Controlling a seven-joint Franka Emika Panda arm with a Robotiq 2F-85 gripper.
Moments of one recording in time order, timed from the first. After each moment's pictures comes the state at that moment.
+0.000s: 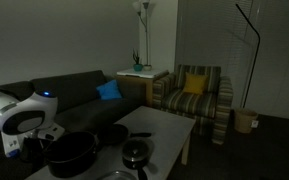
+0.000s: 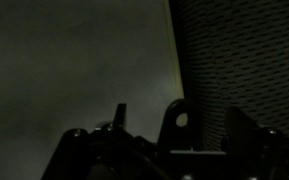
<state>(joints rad) 0.26 1.40 0.18 -1.26 0.31 2.58 0.37</state>
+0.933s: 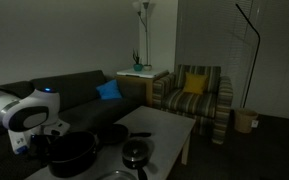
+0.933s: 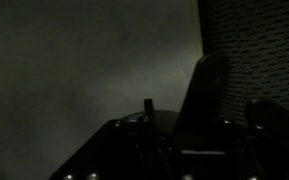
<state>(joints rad) 0.31 1.38 0.08 -1.26 0.31 2.59 0.41</state>
